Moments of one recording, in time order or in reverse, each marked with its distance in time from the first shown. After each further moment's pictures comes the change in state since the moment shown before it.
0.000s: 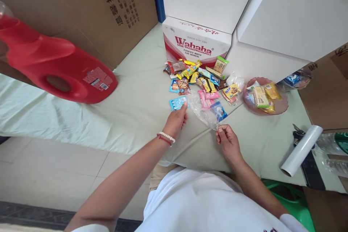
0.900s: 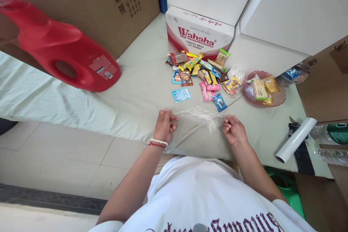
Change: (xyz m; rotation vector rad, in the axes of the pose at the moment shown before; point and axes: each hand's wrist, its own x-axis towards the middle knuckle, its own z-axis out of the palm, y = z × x) left_hand -0.035 -0.059 -0.028 -0.452 0.175 -0.002; right_hand 0.015 -0.009 -0.020 0.648 0.185 0.394
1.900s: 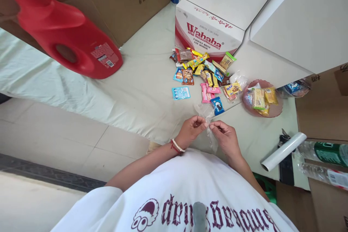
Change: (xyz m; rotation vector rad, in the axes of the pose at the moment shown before) left_hand -0.038 -0.023 0.075 0.151 -0.454 0.255; right_hand -0.038 -0.022 0.026 -0.811 -0.317 -0.311
